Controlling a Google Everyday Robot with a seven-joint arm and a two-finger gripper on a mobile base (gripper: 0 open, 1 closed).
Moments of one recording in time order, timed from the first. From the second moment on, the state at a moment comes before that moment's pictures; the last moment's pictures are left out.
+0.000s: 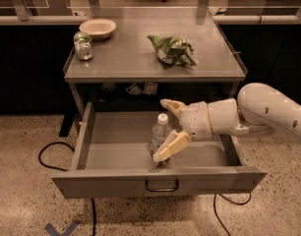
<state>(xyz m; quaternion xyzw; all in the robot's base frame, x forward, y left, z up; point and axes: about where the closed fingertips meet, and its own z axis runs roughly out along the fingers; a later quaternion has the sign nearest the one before) 0.516 -0.024 0.770 -0.57 0.62 0.33 0.43</state>
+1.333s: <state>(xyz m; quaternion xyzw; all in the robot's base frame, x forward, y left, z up) 0.527 -0.020 0.713 -0.57 0.66 0.31 0.38</state>
